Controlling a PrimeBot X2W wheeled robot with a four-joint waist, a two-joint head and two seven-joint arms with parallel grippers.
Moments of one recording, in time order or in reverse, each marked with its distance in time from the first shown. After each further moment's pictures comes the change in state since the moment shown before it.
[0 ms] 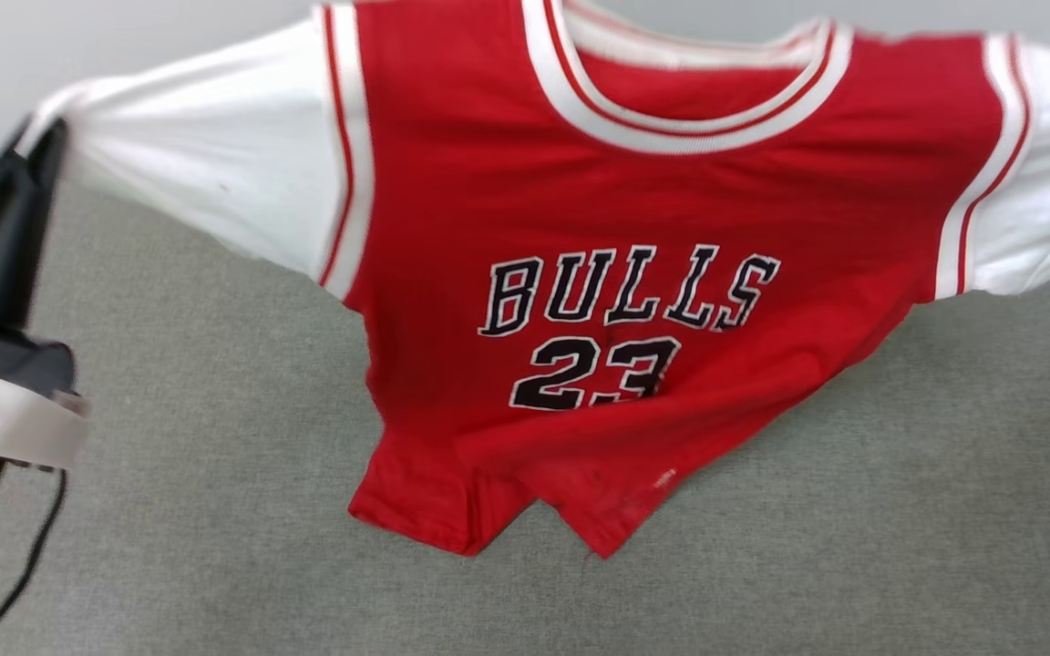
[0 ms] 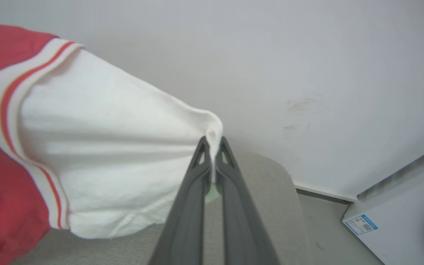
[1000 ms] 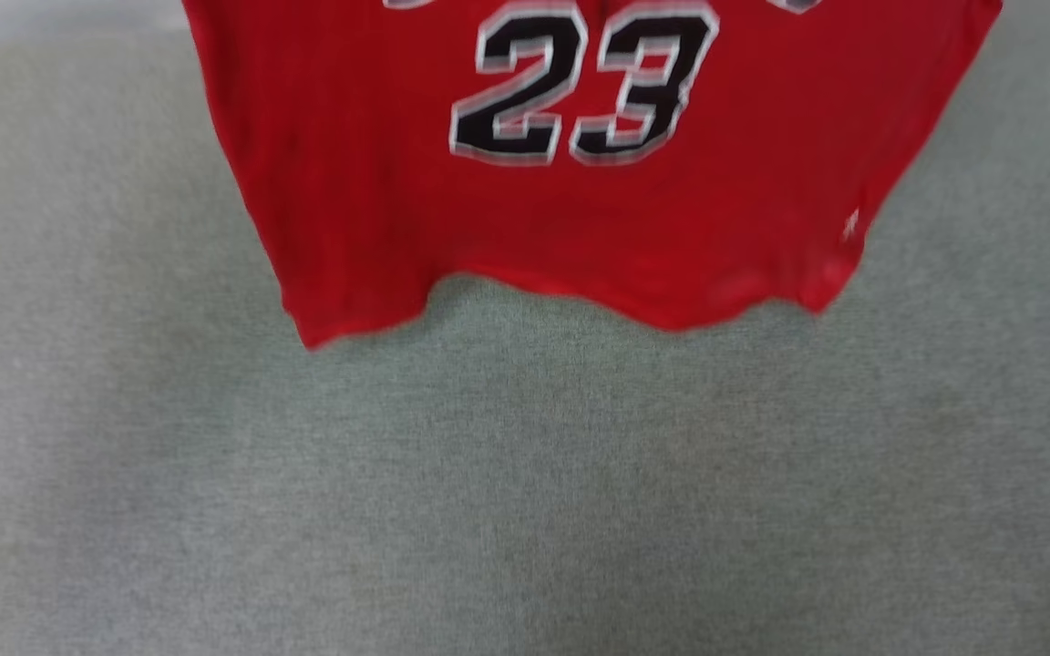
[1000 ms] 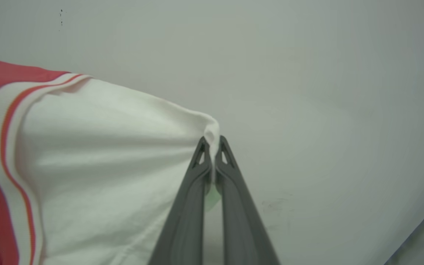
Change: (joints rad) left arm -0.726 0.011 -0.007 0.200 -0.006 -0.113 0.028; right arm -0.518 0.061 -0.043 0.022 -0.061 0.000 -0.117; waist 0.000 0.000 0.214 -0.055
